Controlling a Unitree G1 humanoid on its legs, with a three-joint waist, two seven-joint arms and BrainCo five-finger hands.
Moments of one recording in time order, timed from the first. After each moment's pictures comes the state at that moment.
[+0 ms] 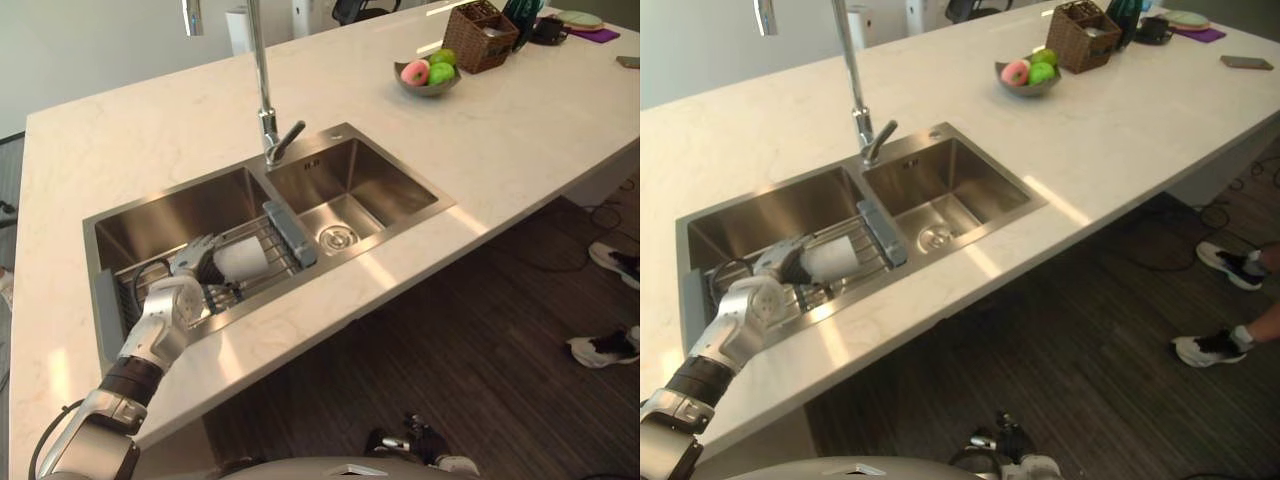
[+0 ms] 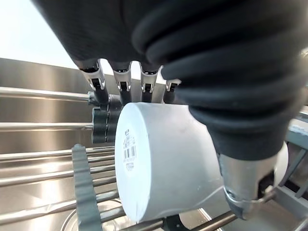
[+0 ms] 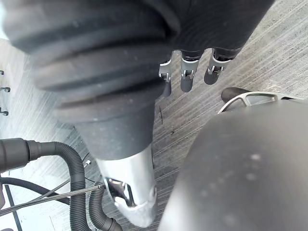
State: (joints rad) left arm -0.32 0.46 -0.29 0.31 0.77 0.24 -0.14; right arm 0.12 -0.18 -0.14 1.04 -0.01 -0.21 0.20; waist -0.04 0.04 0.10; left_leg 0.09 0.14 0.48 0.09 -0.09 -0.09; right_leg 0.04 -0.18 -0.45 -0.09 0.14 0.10
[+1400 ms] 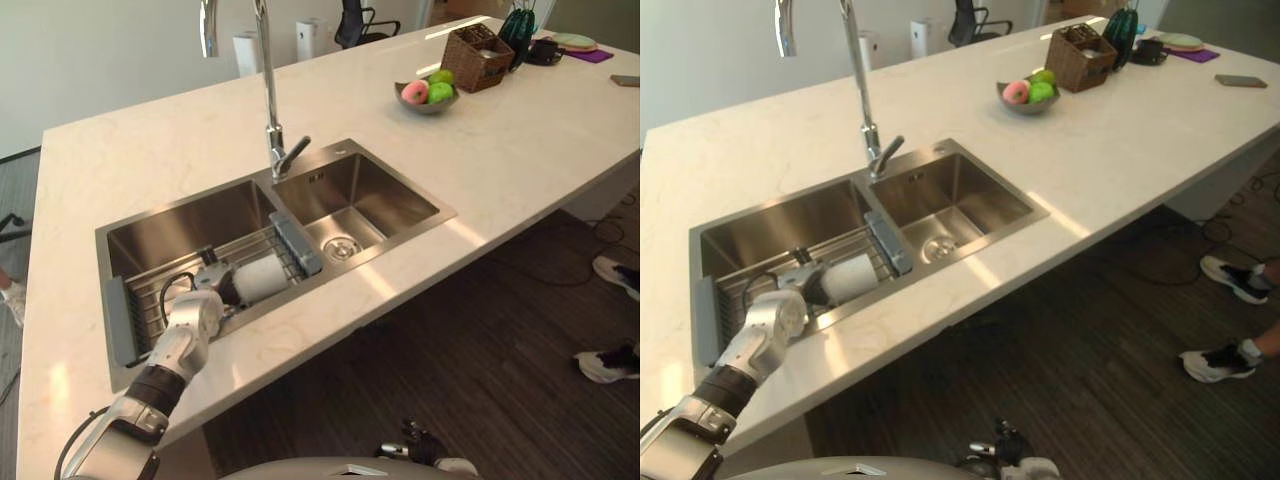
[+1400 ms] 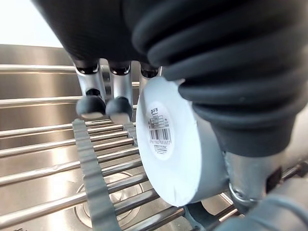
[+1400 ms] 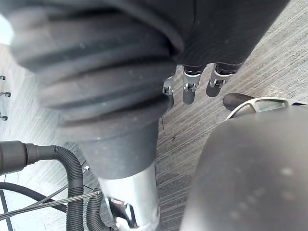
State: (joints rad) left arm -0.29 0.35 -0.36 0.35 0.93 0.30 -0.23; right arm 0.09 -0.17 -0.14 1.08 -0.05 -0.16 0.21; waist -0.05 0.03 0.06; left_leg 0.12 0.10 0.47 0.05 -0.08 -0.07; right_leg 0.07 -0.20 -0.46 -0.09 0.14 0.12
